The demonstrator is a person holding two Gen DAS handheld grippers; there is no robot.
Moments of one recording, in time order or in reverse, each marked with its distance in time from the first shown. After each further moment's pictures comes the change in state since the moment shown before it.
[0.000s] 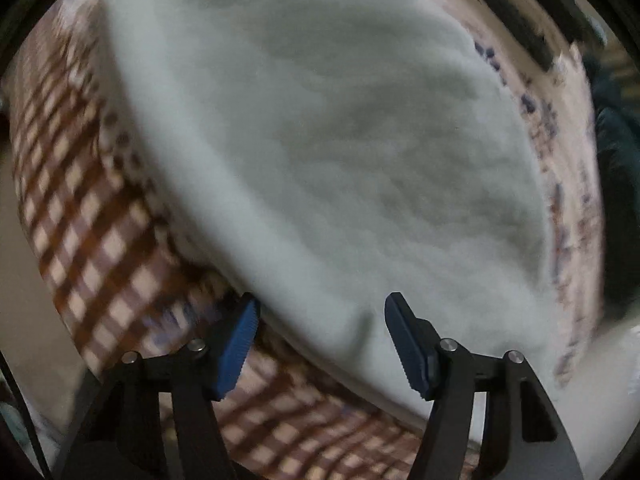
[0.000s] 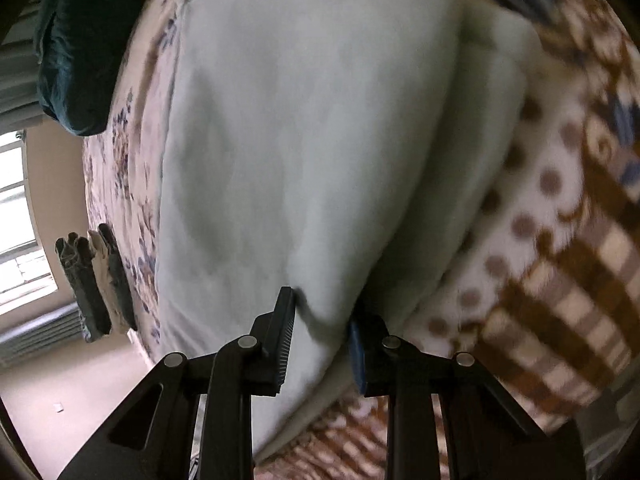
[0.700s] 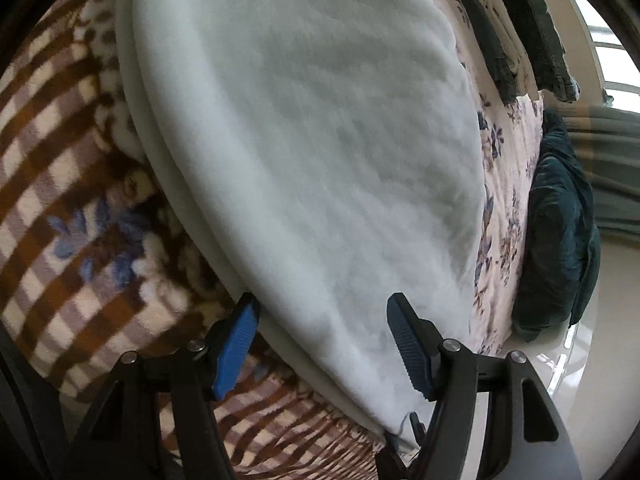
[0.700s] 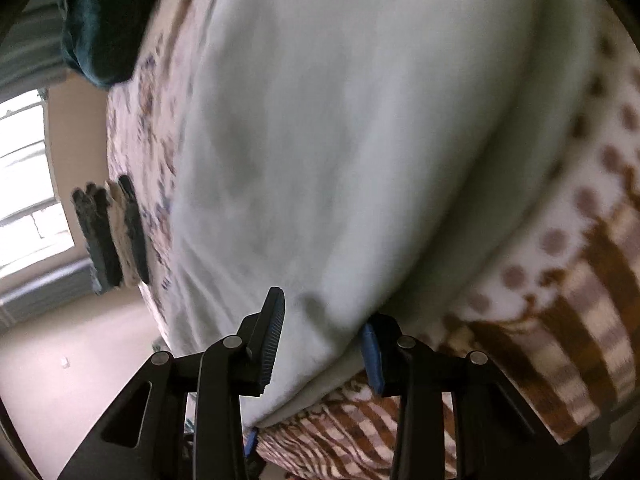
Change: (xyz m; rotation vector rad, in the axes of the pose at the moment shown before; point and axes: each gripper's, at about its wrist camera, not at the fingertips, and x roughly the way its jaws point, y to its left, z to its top) left arm 0.017 0.010 -0.033 -0.164 0.040 -0.318; right arm 0.041 0.025 -0.029 -0.108 0.126 0.077
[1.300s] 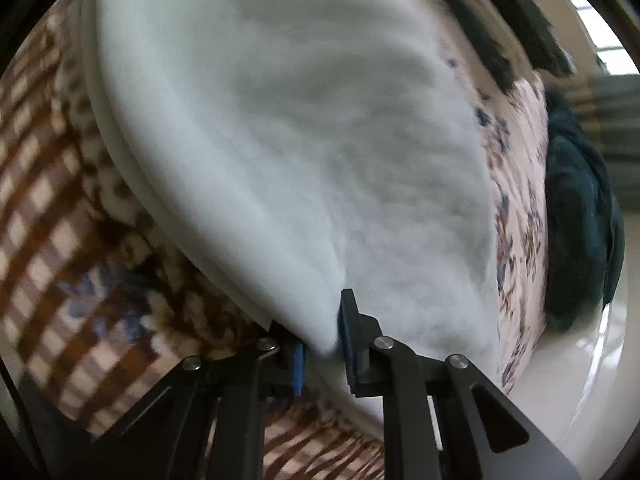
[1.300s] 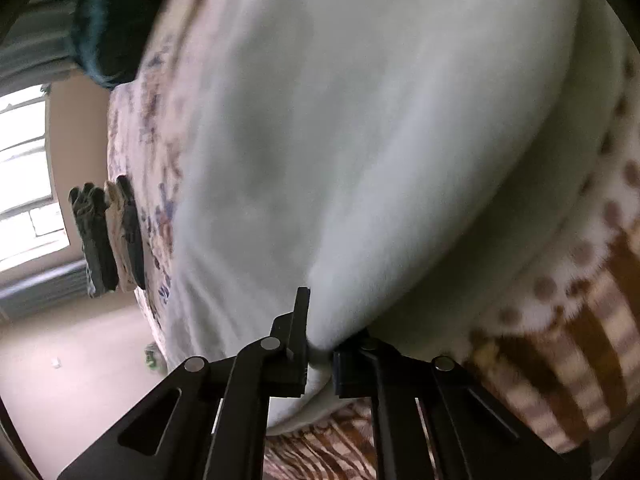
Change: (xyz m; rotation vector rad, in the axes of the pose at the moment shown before) left arm -0.008 -0.018 0.006 0.153 -0.084 0.110; right arm -0.001 0.019 -0.012 -0.040 -0.077 -0.015
